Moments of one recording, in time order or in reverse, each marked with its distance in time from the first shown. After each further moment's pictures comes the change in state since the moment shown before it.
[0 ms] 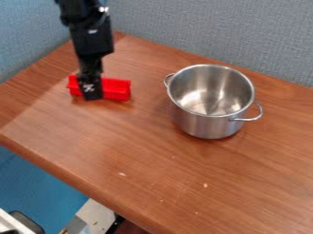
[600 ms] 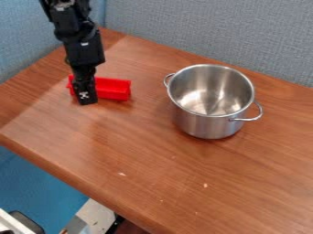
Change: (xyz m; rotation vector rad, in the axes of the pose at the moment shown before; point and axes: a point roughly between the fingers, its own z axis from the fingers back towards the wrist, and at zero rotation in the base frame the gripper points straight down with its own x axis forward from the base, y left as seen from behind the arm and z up) arm -0.004 0.016 -0.028 -0.047 -0.013 0.048
